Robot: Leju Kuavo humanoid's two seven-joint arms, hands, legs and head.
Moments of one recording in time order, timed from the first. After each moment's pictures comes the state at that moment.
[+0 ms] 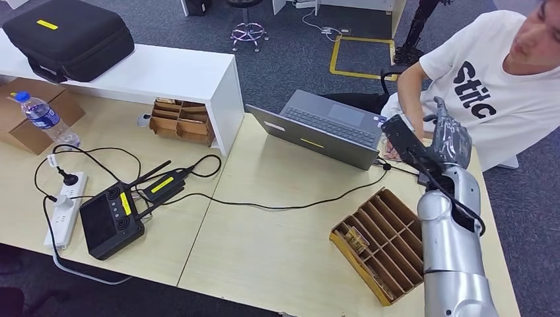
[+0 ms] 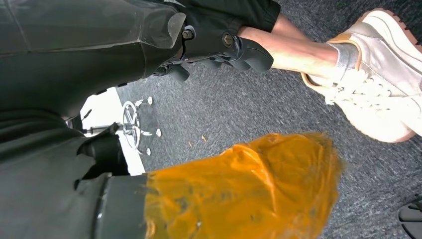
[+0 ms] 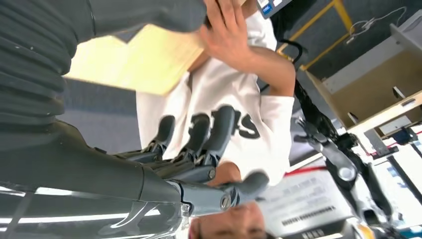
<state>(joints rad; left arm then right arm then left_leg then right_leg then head) -0.06 -0.05 0.75 -0.23 -1.53 -0.19 0.11 -0.68 0.20 -0.08 -1.02 1.21 -0.05 0.02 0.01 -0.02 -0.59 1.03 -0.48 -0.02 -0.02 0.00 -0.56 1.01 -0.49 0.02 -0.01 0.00</state>
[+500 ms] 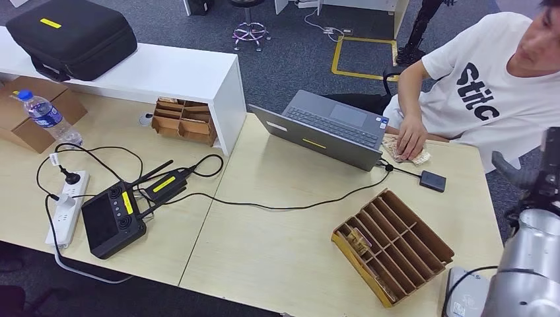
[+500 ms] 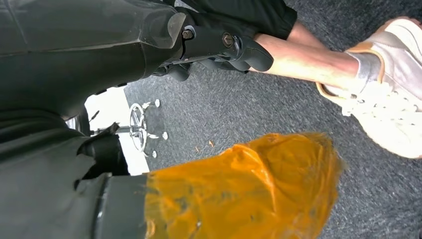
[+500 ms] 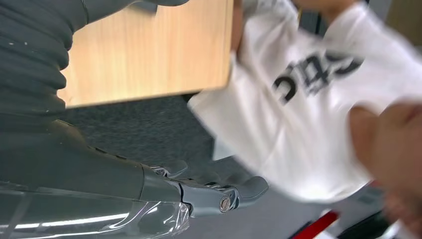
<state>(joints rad) -0.05 -0.02 0.75 -0.23 -1.53 -0.18 0.11 -0.76 -0.05 -0.56 -0.81 0.66 0.00 -0.08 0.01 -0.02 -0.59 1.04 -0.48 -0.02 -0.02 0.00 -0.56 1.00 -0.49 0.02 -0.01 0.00</state>
